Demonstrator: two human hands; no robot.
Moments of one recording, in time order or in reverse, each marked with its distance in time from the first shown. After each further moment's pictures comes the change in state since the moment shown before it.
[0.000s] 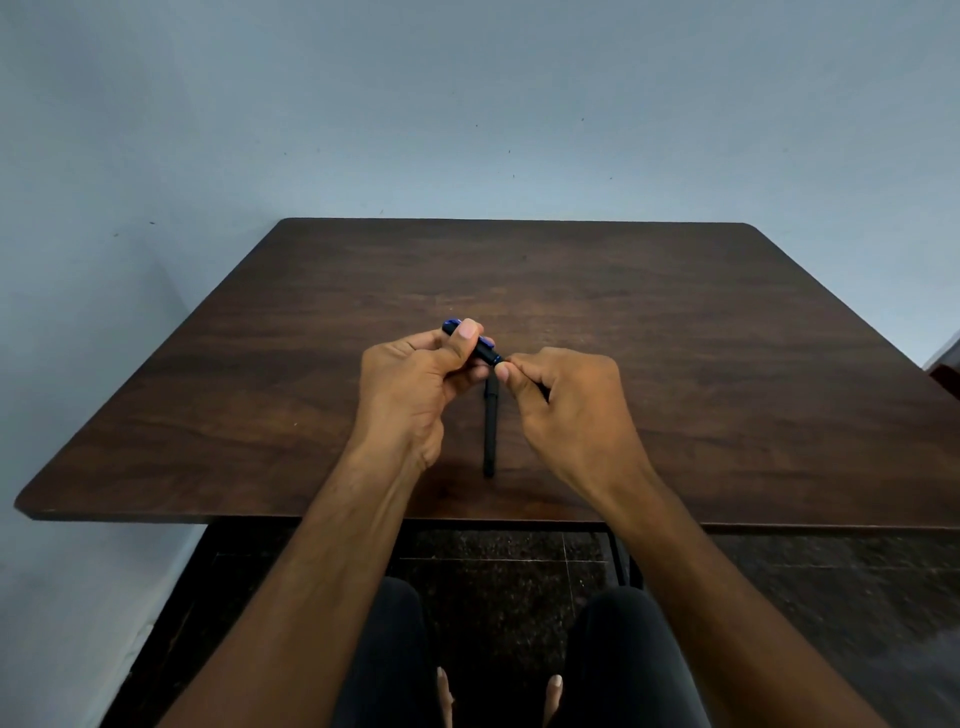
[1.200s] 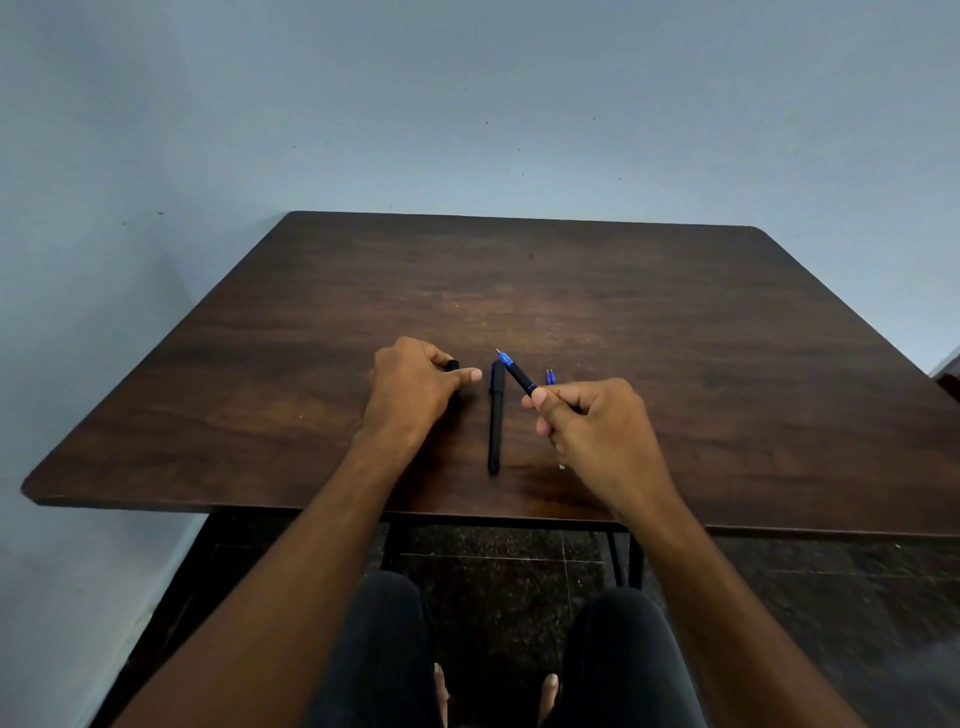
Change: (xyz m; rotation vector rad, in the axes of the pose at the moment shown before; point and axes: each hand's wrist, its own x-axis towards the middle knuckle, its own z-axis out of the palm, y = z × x) left_hand 0.058 -0.036 -0.031 1.078 0.141 0.160; right_hand -0.016 0.034 0.007 0.308 -0.034 0.379
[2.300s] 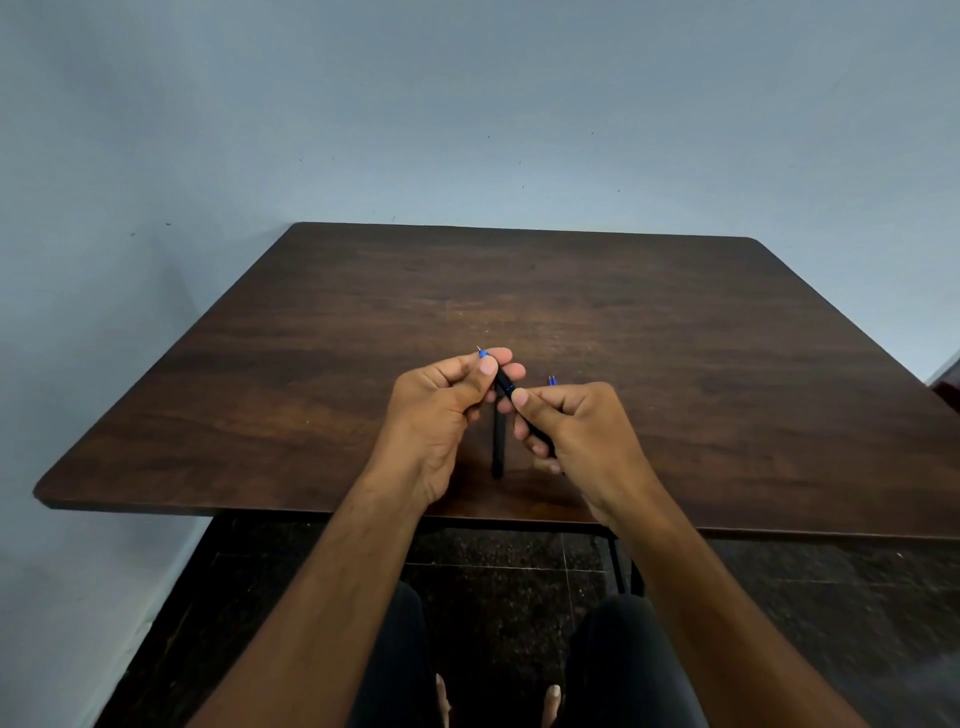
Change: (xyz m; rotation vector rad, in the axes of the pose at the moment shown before) left_hand -0.063 0.022 -0.015 -0.980 -0.328 -0.056; right_hand -0.002 -0.006 0.013 0.387 -0.150 0.035
